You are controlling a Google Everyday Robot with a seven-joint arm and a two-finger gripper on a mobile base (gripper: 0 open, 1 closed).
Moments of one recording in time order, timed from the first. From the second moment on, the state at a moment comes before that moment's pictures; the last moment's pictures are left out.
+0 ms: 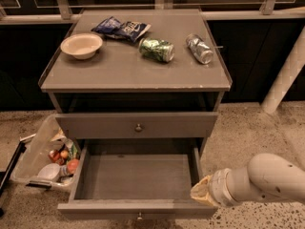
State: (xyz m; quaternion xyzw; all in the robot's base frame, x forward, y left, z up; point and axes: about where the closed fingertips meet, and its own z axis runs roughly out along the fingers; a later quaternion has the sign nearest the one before) arm 0.392 -0.160 0.575 -0.56 0.78 0.16 0.25
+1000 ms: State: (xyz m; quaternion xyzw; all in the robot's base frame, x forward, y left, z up) arm 0.405 -0.177 0.513 -0.49 0.79 0.20 0.30
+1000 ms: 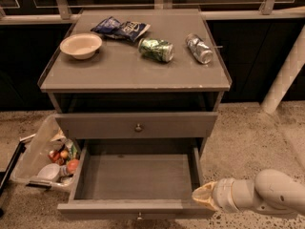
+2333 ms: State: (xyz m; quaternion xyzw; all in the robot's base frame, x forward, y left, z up) arm 0.352 -0.132 0.504 -0.54 0.76 0.21 0.29
